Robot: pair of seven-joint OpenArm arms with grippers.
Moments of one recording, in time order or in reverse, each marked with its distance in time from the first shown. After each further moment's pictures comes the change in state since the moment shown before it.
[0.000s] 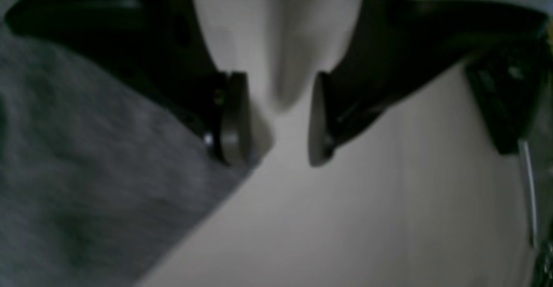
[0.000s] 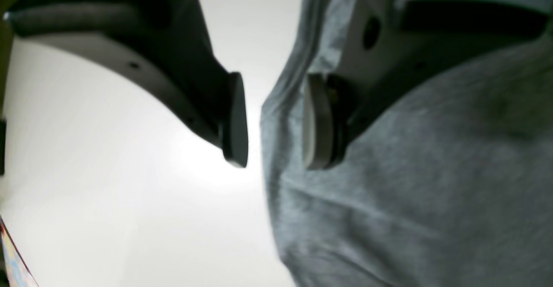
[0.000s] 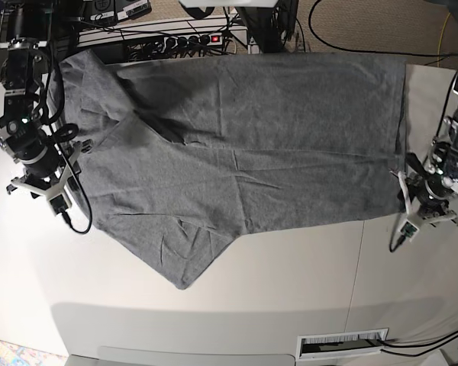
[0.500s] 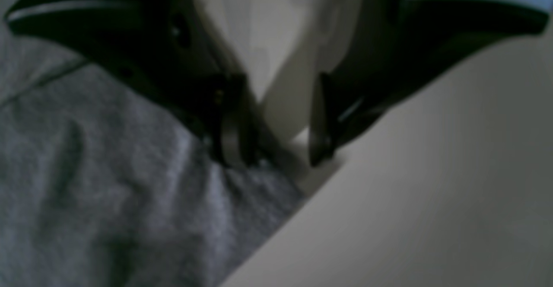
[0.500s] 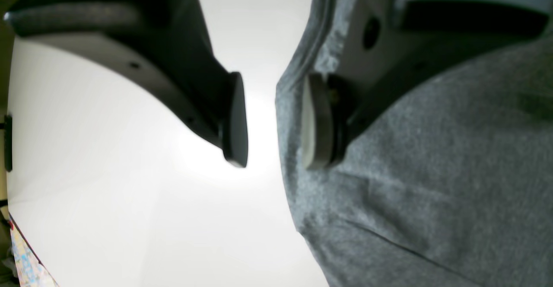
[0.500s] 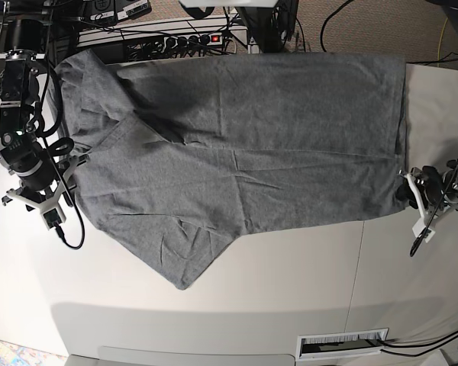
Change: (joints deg) left arm -5.8 1.2 -0.2 -15.4 -21.5 -16.7 5.1; right arm 3.5 0.0 0.0 -1.1 0.7 -0.2 0.5
